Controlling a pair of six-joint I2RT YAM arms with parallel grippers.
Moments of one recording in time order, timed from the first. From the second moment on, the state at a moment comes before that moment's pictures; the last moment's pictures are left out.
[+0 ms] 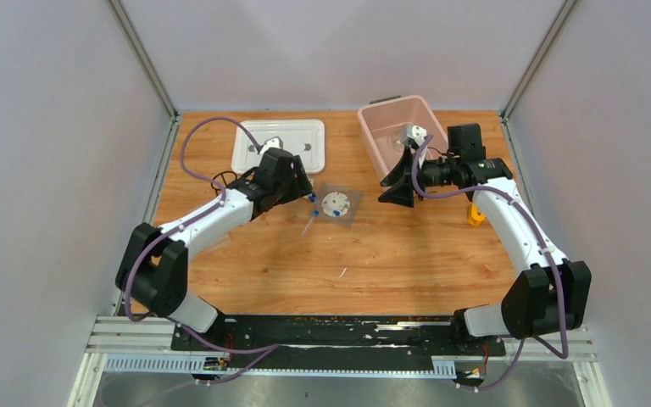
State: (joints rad) left arm -0.53 1.47 1.00 -0.22 -0.15 -0.72; right arm 0.17 1.37 1.22 -0.63 -1.20 -0.59
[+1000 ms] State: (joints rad) left arm -0.54 1.94 1.36 -0.44 -0.35 -0.98; right arm 0.17 1.47 1.26 -0.70 -1.09 -0.65
